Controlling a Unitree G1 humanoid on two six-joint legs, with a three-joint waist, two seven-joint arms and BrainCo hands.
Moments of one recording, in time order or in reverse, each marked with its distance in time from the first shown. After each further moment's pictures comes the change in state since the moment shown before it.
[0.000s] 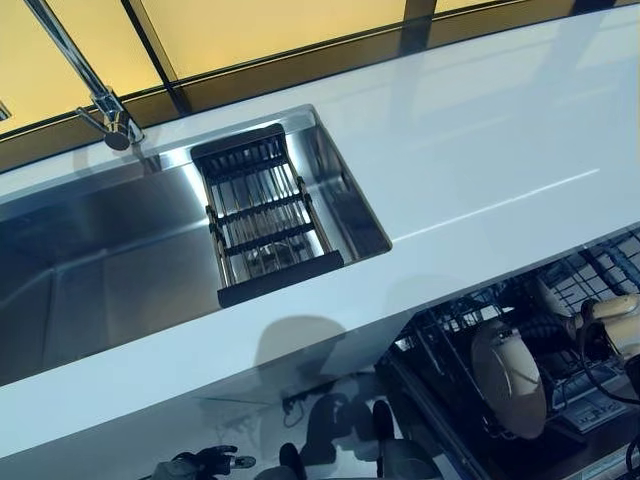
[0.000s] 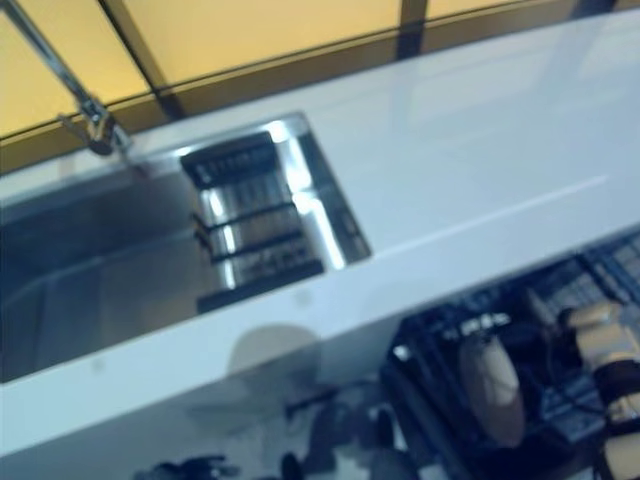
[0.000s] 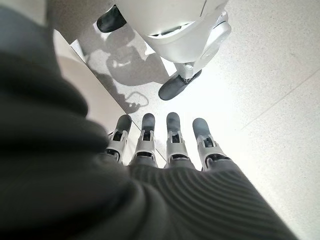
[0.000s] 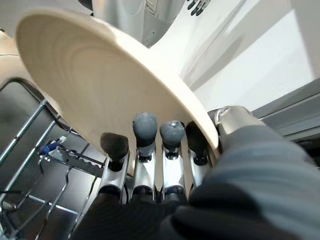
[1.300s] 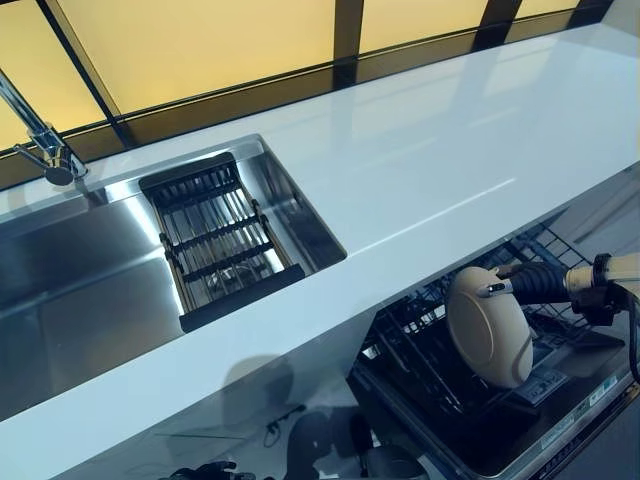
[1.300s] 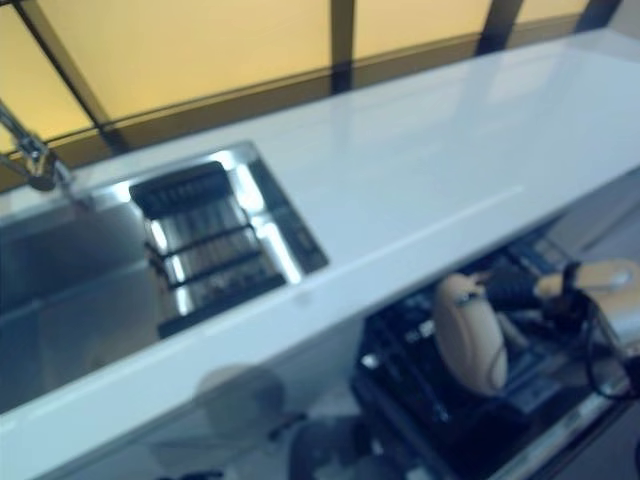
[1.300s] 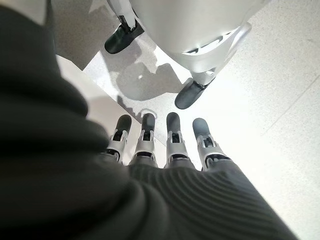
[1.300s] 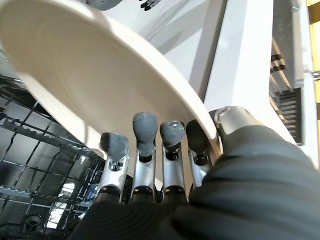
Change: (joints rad) left arm 0.037 -0.017 0.000 0.051 0.020 -0.039 0.021; right arm 0.043 -0.173 -0.041 -0.551 0.352 0.156 -0.164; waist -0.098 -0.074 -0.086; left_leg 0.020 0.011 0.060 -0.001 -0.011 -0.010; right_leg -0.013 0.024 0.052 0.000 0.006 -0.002
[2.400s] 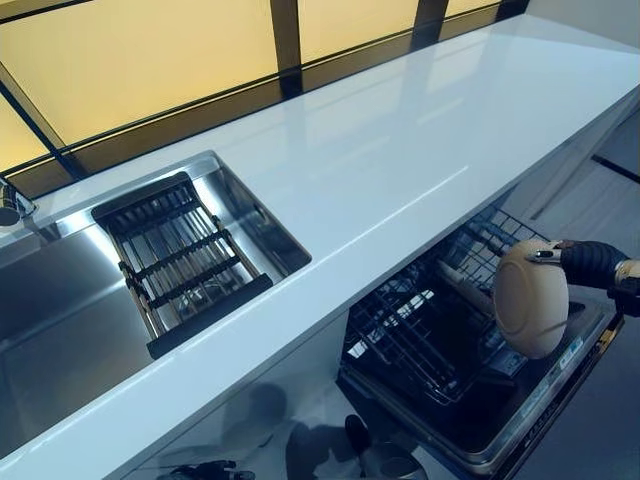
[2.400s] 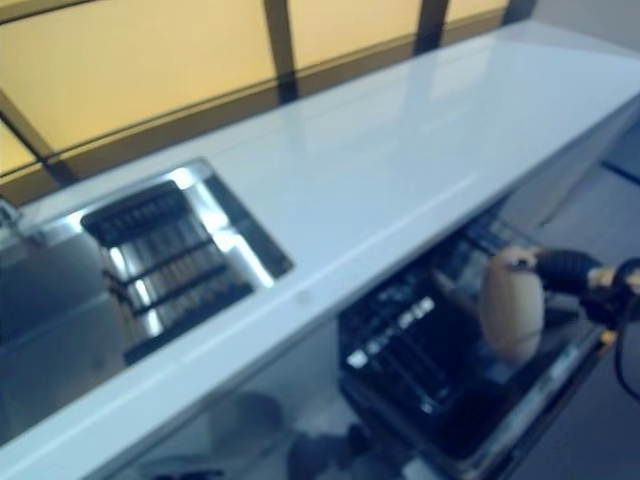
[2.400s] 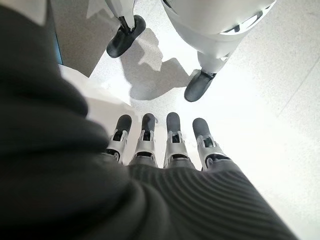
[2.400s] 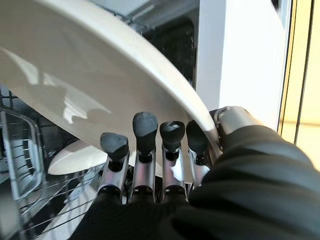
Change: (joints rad) left arm -0.012 0.007 -0.022 -0.002 -0.037 0.019 -0.001; right arm 0.074 -0.037 -0.199 0.066 0.092 0.032 -0.278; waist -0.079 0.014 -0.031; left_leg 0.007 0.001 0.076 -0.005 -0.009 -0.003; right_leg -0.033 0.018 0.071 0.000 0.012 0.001
